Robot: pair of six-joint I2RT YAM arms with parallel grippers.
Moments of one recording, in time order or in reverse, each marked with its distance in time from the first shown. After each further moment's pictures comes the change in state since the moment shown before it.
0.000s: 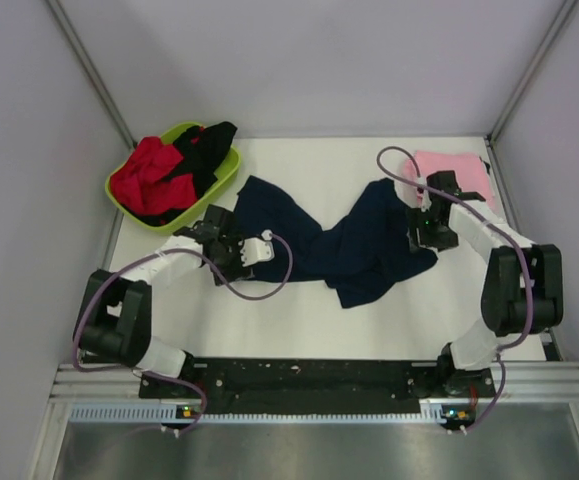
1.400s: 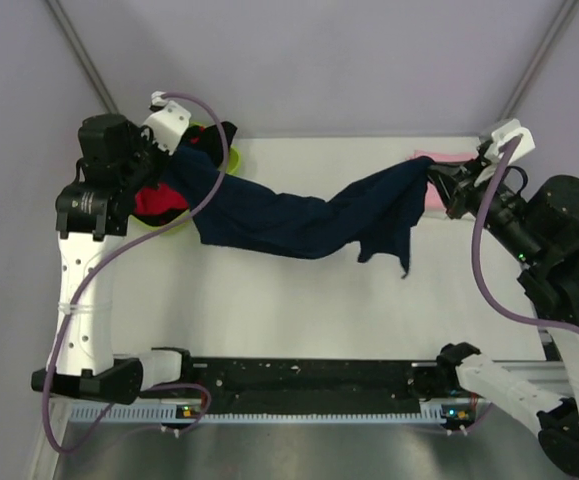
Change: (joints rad) left arm 0.225 -0.209 0.897 -0.326 -0.160 -0.420; right arm 0.368 -0.701 0.391 0.130 -0.163 -0.144
